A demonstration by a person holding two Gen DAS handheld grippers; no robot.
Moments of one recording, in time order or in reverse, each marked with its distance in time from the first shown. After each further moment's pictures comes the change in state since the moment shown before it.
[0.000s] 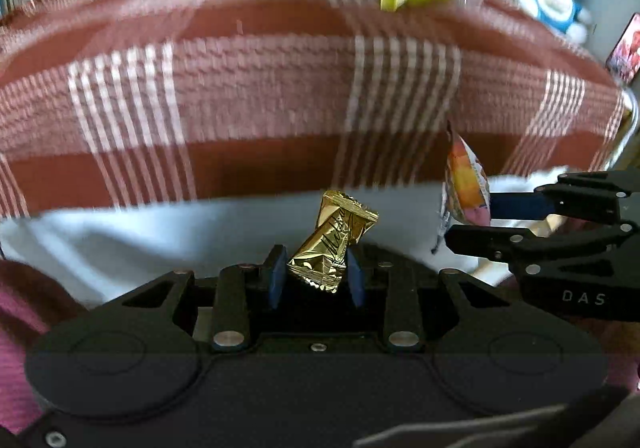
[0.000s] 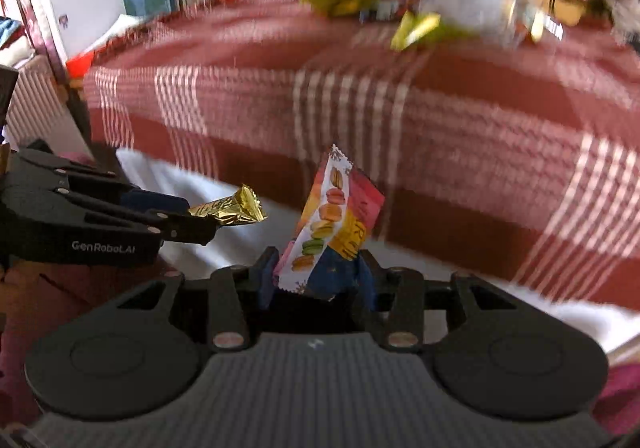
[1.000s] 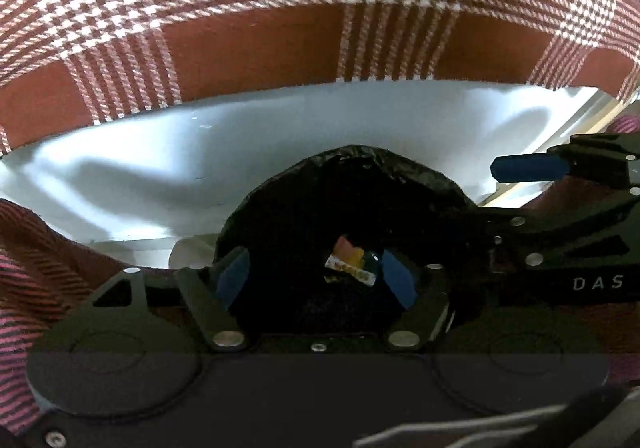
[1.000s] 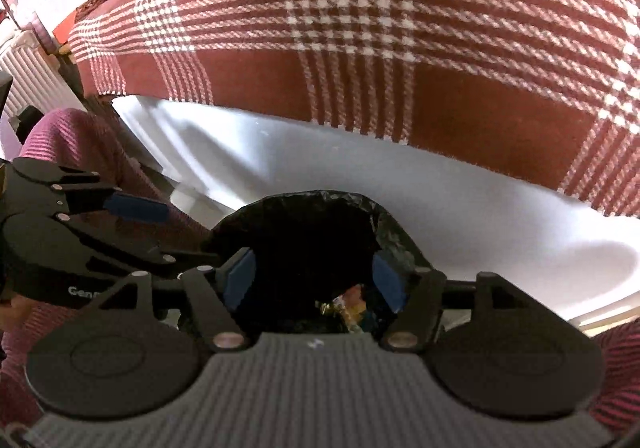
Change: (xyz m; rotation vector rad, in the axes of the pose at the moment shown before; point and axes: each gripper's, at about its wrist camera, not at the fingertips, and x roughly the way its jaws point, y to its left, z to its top) left arm 0.042 -0.007 -0.026 0.022 0.206 0.047; right arm 0.034 -0.006 -0.026 0.080 0.181 0.043
